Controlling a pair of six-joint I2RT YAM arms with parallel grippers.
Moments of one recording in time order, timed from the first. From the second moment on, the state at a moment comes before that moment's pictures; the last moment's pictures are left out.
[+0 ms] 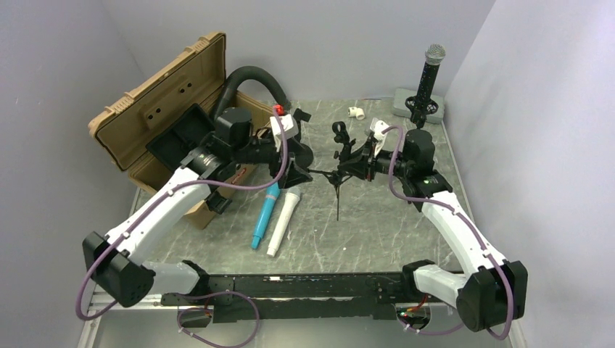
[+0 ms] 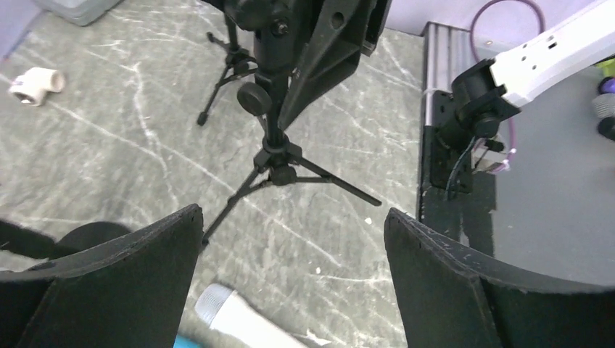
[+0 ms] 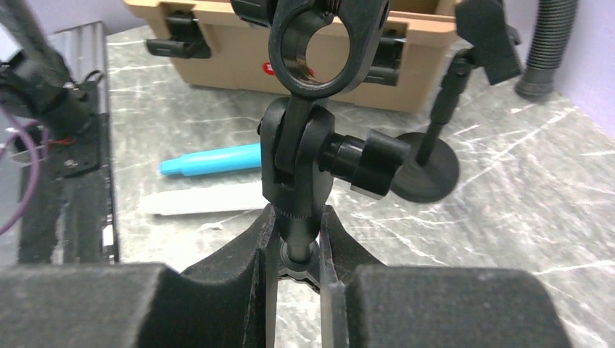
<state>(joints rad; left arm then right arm) -0.60 1.31 1.28 -0.30 0.78 0.12 0.24 1.08 0.85 -0.02 -0.97 -0.16</state>
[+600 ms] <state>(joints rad) -0.55 1.20 1.19 -0.35 0.68 0.20 0.26 1.48 0.89 0.30 -0.64 -0.29</state>
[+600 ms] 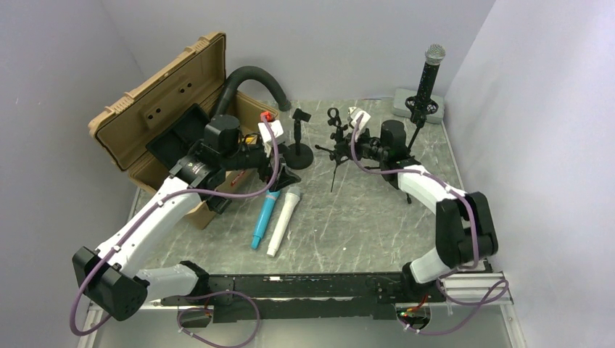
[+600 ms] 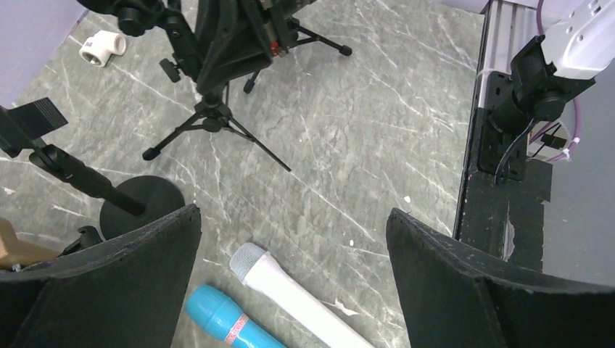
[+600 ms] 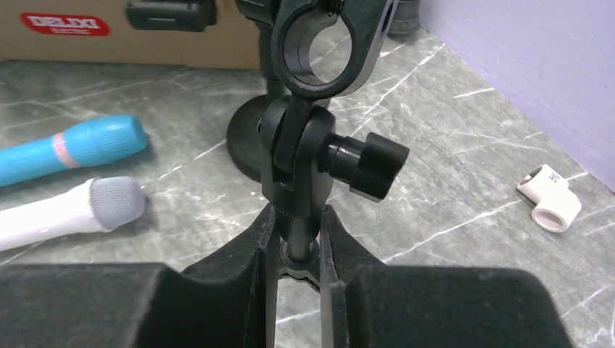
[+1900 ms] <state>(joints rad) -0.53 1.14 1.13 -0.34 0.72 0.21 0.19 1.84 0.99 0.66 -0.60 -0.21</state>
